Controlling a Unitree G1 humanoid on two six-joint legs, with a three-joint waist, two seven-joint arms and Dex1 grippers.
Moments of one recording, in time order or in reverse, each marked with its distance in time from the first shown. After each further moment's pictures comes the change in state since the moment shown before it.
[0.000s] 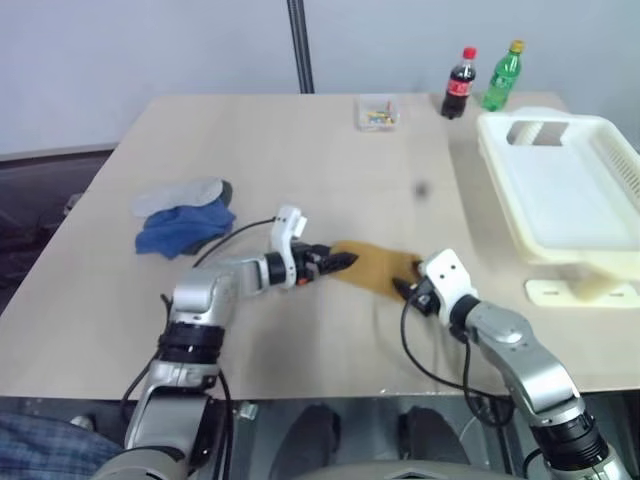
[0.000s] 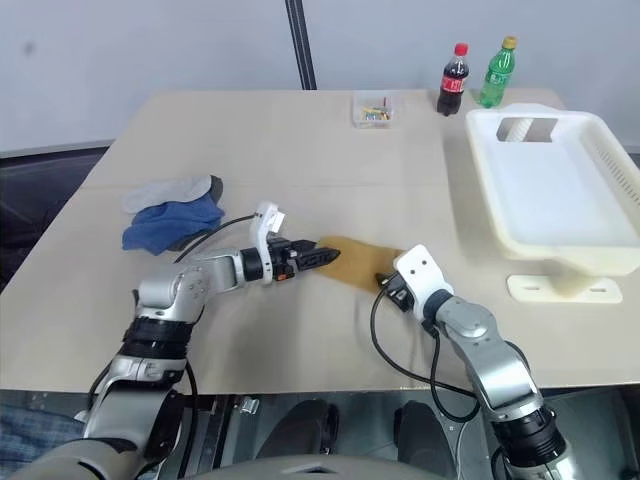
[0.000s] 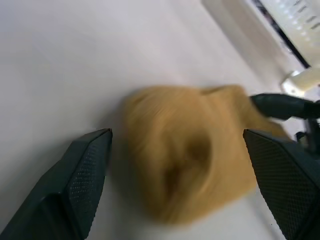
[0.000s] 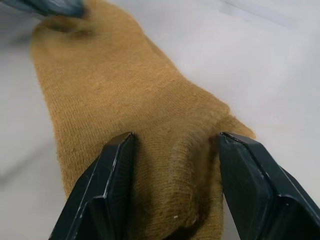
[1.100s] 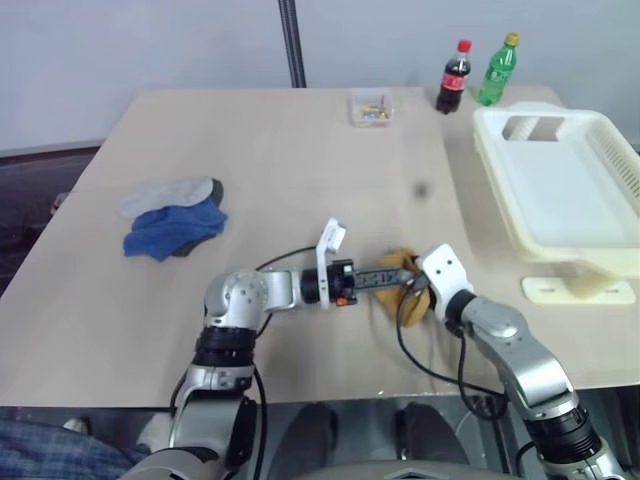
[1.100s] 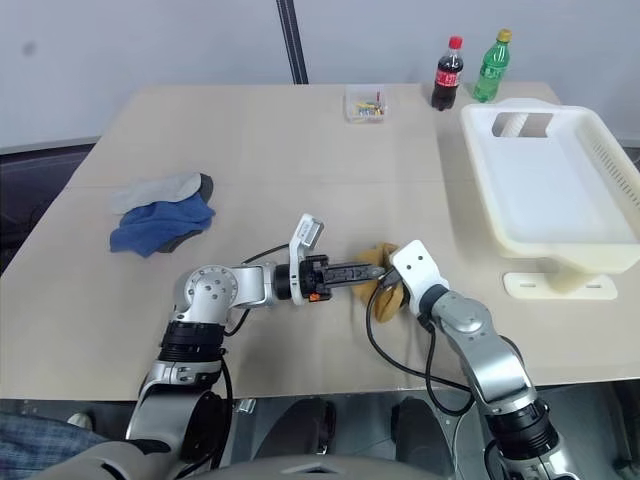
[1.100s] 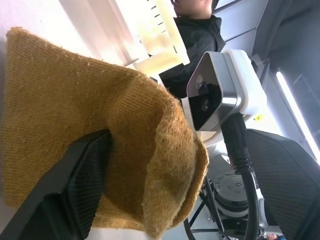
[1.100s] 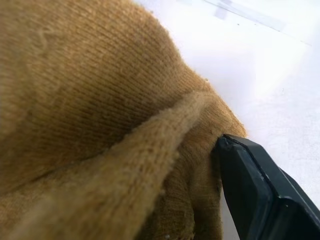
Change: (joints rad) left arm 0.046 -0.168 0.130 -0.116 -0.333 0.372 -0.047; right arm -0.029 0.011 -0.016 0.013 -0.026 0.000 0.000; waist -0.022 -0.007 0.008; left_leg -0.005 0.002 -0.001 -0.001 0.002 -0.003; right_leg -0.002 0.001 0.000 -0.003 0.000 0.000
